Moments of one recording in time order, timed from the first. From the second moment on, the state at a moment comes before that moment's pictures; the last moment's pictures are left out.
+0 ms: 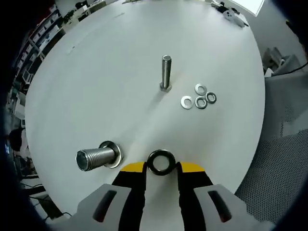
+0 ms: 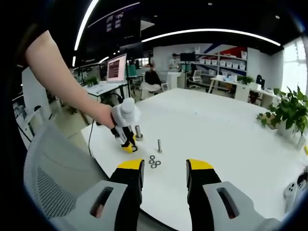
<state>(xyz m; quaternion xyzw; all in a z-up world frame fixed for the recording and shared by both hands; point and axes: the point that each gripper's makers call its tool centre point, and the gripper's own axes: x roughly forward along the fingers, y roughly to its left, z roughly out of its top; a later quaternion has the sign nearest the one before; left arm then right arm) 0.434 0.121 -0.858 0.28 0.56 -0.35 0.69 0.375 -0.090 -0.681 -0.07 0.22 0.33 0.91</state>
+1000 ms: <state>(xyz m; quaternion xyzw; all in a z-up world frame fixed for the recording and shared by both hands) 0.436 0.122 -0.861 0.33 0.59 -0.36 0.65 0.375 -0.091 -0.681 -0.07 0.22 0.33 0.92</state>
